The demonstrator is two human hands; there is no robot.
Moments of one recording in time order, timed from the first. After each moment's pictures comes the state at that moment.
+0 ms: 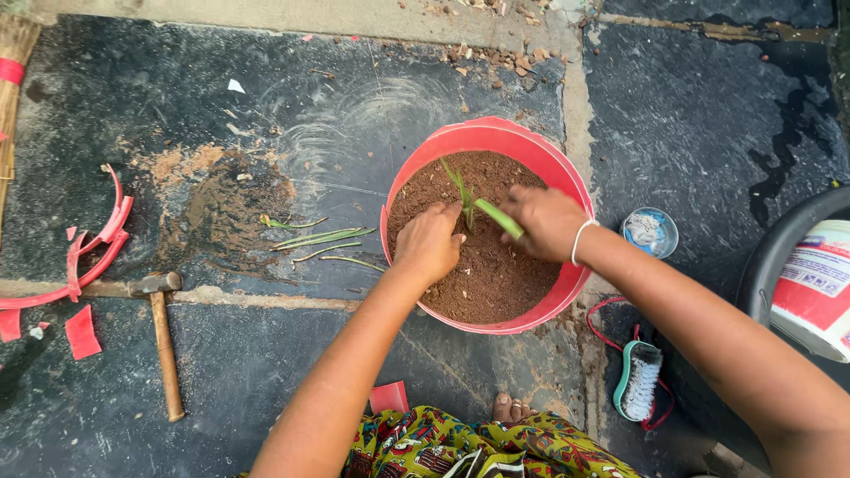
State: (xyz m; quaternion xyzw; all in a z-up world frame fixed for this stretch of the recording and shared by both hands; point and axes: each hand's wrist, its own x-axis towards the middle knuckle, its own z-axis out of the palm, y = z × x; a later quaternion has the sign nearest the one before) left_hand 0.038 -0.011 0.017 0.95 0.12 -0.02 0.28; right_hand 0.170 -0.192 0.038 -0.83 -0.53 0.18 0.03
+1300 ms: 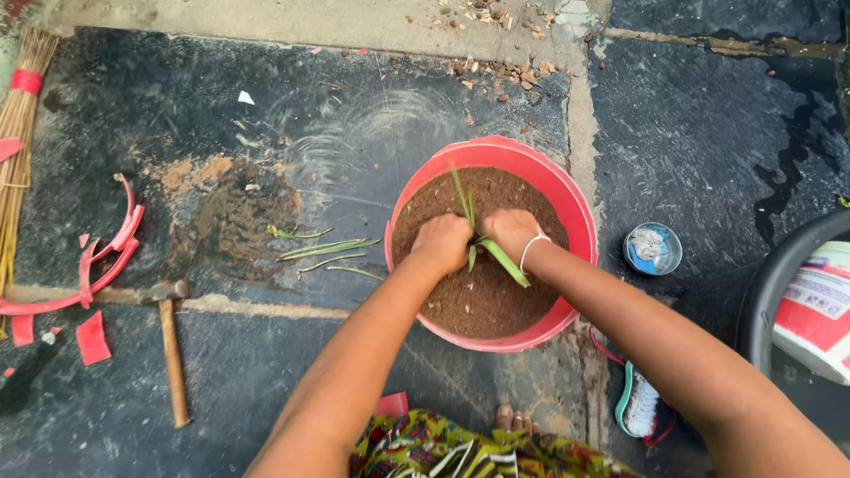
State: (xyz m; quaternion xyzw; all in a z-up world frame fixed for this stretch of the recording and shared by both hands) left_hand 0.088 -0.002 -0.041 0.96 0.06 -0.16 0.20; right_hand 0.193 -0.153 -0.077 -0.85 -0.50 0.15 0.04
